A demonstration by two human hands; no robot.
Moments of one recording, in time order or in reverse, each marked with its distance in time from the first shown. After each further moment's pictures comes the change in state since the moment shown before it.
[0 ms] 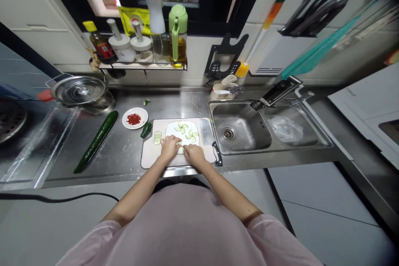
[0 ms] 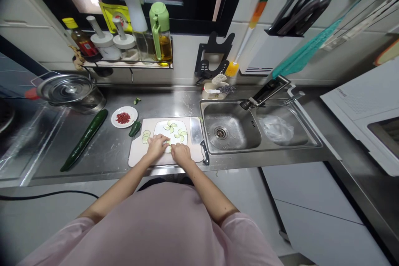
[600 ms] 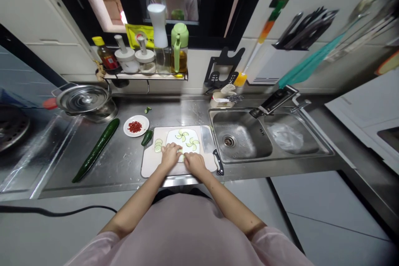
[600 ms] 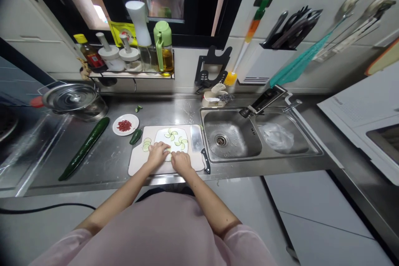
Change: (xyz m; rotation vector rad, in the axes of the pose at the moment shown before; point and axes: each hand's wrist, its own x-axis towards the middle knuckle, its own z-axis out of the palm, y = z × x) left_hand 0.003 -0.003 0.005 0.015 0.013 0.019; right_hand 0.001 -0.002 -0.001 -0.004 0.009 0.017
